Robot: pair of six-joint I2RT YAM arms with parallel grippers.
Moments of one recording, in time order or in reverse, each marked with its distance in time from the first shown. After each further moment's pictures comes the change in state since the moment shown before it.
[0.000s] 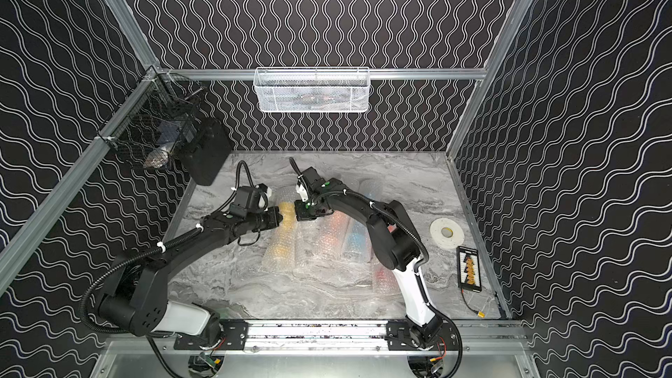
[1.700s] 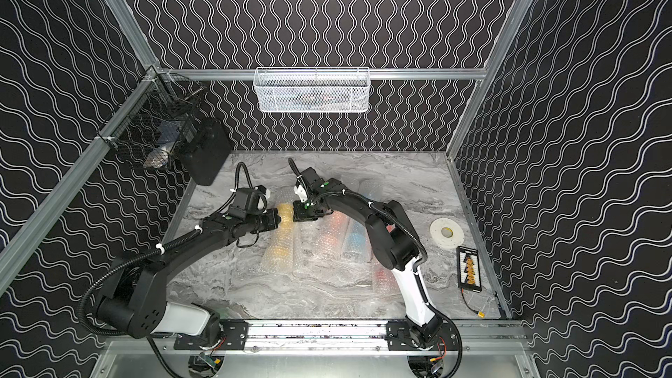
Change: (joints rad) left arm 0.002 -0.012 -0.020 -0.006 -0.011 0.004; right arm 0.011 0.012 0.017 -0.003 -0.051 -0.003
